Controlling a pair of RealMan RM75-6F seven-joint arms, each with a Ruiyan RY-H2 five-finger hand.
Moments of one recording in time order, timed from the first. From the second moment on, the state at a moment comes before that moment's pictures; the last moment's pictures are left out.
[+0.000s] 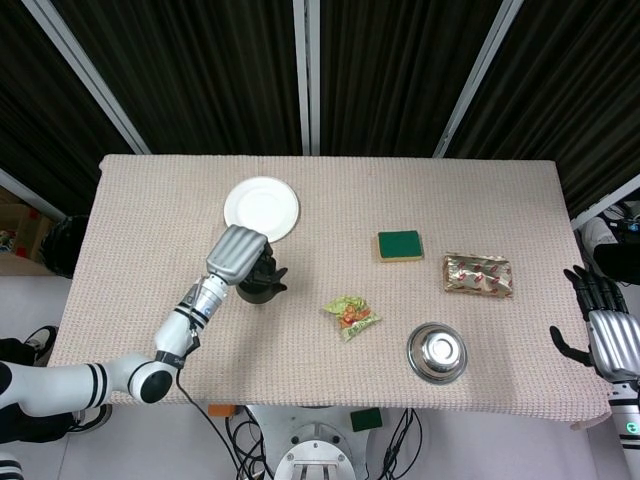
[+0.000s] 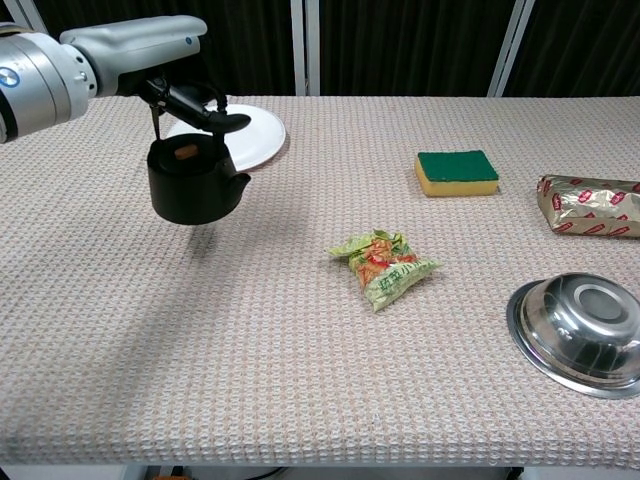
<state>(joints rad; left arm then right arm) -0.88 -1.47 -0.16 -1.60 1.04 1.04 0.31 0.10 -1.00 0.07 -1.69 -1.45 1.39 0.11</state>
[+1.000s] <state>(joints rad) -0.84 -1.51 -0.19 -1.54 1.20 1.12 0.30 0.10 -1.00 0.06 -1.69 -1.45 1.39 0.10</state>
